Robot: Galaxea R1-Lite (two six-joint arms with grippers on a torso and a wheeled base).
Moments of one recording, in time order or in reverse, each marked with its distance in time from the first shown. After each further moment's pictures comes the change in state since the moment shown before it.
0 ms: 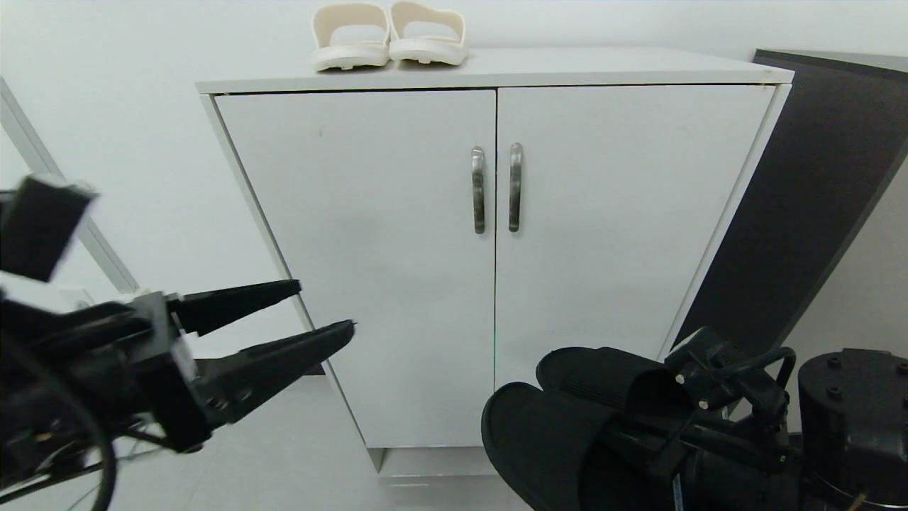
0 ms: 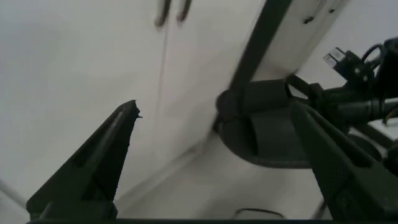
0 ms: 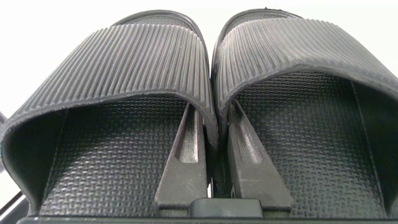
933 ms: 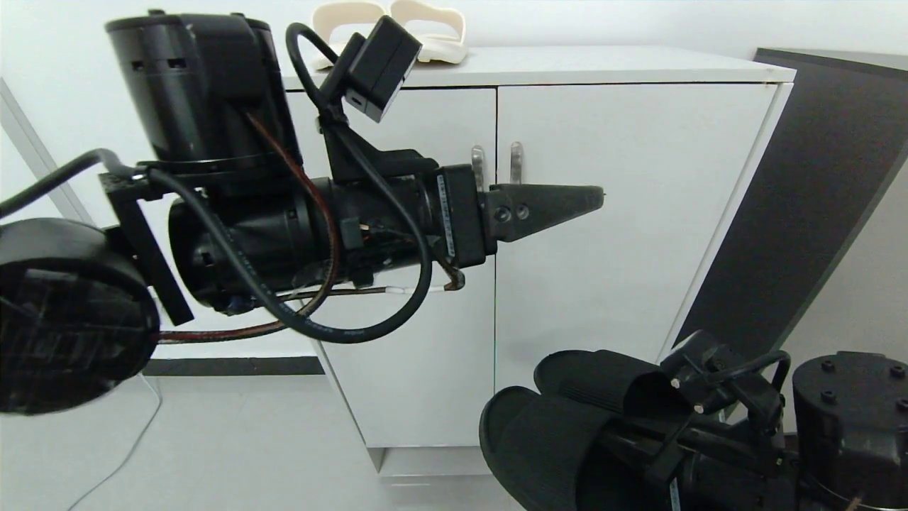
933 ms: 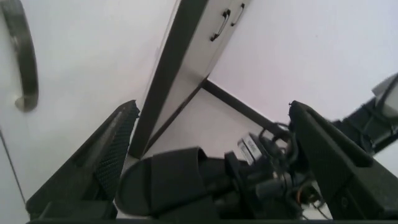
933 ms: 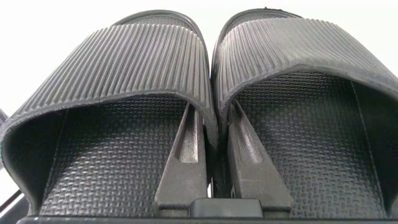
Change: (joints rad) left arm -0.250 0.491 -0.596 0.034 -0.137 -0.188; right arm 0.006 0.007 0.000 0.001 0.000 -0.002
